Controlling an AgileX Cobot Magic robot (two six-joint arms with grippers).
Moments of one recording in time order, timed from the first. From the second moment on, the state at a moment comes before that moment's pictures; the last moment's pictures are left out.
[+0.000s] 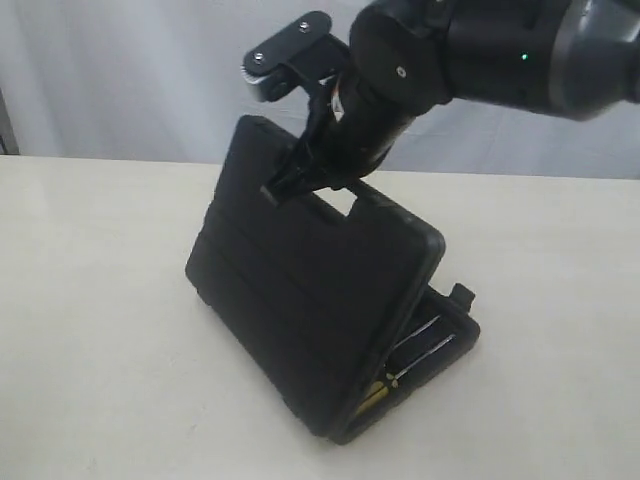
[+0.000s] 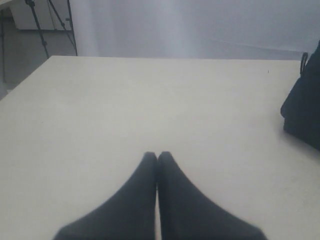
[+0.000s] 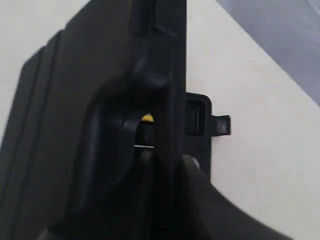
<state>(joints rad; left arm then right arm) 0.07 0.00 0.00 0.00 0.35 0.01 0.28 1.85 -1.56 -0.36 0.75 0.10</state>
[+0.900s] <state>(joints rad) 0.07 0.00 0.00 0.00 0.35 0.01 0.17 2.11 -1.57 -0.48 0.66 0.23</state>
